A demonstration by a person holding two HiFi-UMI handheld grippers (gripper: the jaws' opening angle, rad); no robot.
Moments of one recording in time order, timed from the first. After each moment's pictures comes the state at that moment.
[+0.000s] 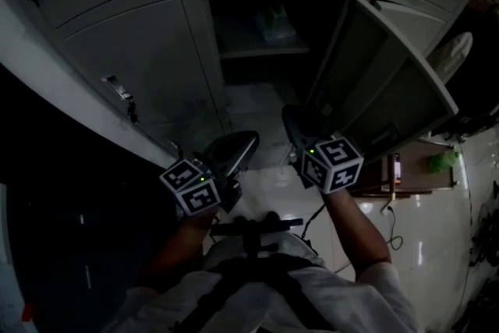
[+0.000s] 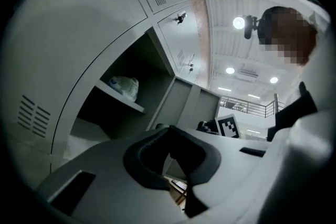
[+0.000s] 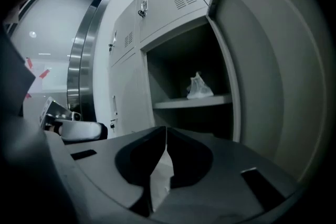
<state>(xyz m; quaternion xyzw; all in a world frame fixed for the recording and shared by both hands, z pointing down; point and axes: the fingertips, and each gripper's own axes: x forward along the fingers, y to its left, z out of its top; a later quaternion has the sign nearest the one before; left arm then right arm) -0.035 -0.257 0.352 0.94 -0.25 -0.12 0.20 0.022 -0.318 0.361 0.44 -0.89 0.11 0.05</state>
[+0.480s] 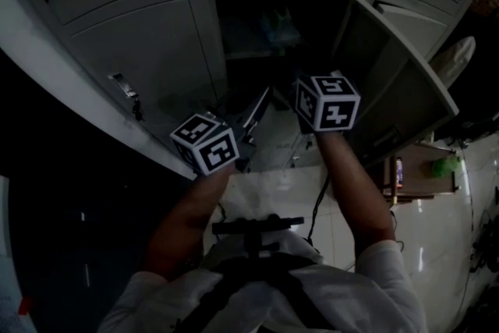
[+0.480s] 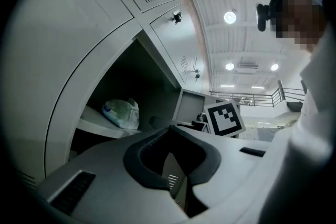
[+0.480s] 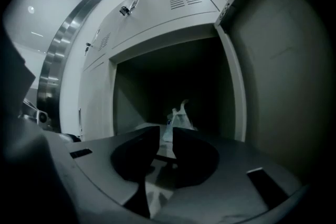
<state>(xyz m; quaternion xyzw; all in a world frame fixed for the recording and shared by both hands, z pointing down) -0.019 -0.333 0.289 0.94 -0.30 -0.13 0.12 0.031 -0.422 0.280 0.53 -0.85 0.04 0.04</state>
